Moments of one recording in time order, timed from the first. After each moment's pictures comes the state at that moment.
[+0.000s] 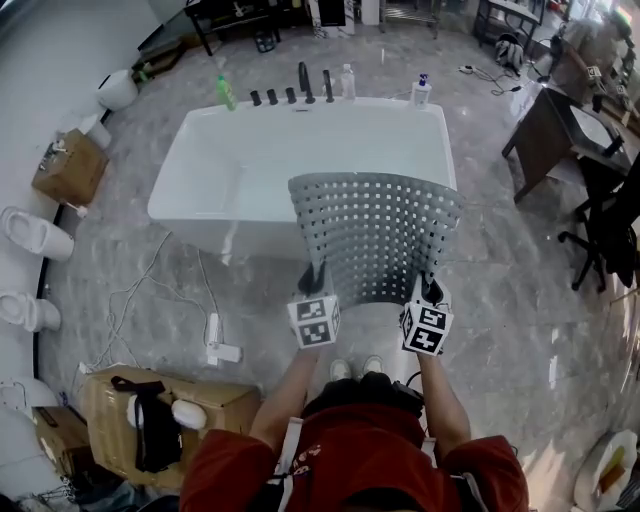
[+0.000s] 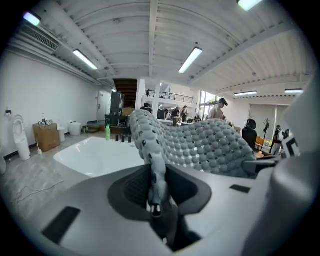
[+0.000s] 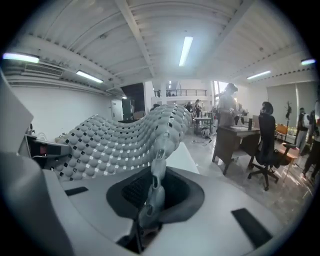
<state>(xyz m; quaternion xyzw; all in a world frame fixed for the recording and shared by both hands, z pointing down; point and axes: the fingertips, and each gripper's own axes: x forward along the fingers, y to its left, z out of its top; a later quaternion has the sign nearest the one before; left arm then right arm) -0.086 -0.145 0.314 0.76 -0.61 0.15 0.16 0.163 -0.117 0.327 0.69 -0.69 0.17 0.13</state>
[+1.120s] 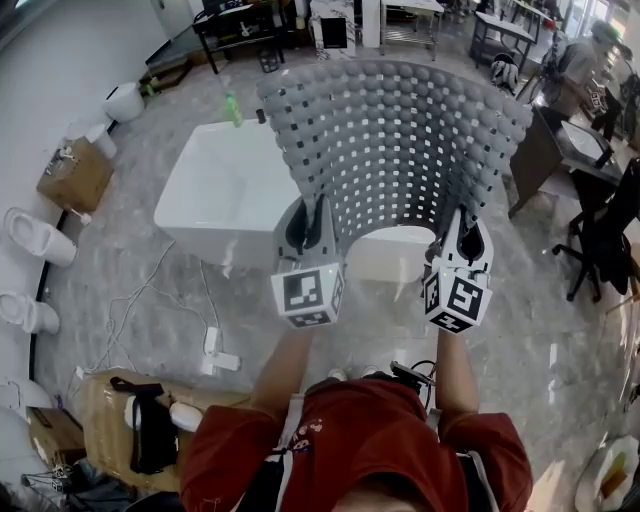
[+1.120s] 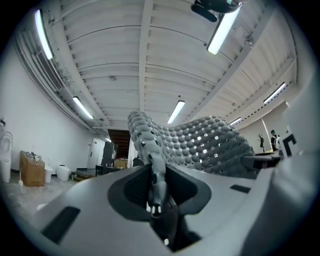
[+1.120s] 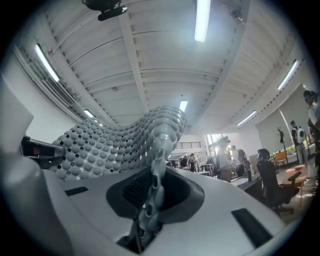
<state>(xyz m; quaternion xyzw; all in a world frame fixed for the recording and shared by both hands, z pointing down) -0.060 -0.157 0.036 0.79 -0.61 -0.06 -0.07 0.196 -0.134 0.045 0.73 -0.67 -0.08 -0.08</state>
